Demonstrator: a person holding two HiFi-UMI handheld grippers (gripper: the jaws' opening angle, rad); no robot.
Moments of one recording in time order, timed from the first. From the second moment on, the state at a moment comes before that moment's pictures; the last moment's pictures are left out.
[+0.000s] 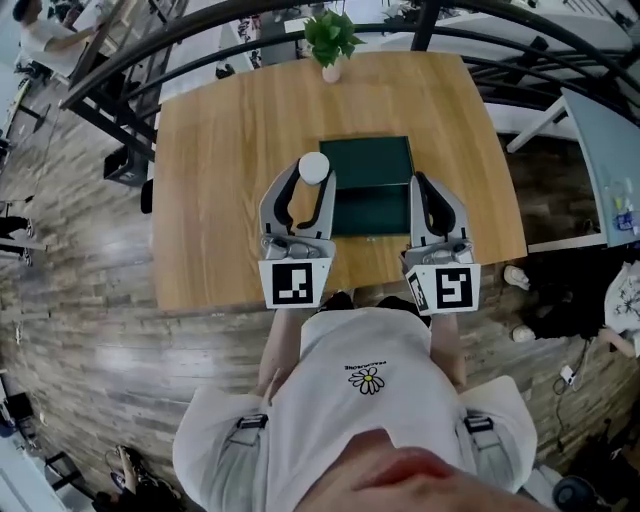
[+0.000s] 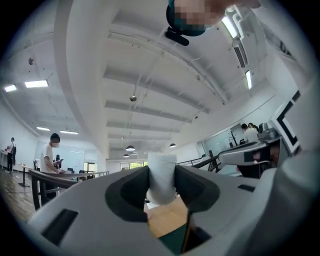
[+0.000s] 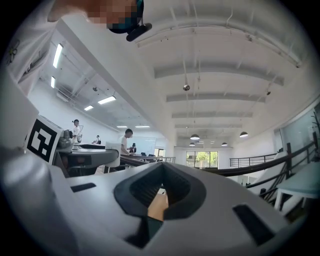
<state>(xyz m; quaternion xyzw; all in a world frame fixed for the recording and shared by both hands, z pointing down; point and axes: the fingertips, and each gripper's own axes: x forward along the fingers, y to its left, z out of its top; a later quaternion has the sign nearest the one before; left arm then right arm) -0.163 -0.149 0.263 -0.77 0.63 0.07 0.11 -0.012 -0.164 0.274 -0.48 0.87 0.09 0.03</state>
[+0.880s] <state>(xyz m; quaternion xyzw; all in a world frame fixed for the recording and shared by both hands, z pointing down) -0.163 -0.214 0.283 -0.74 0.67 0.04 0.06 -0.031 -0.250 0.277 -0.43 0.90 0.04 0.07</state>
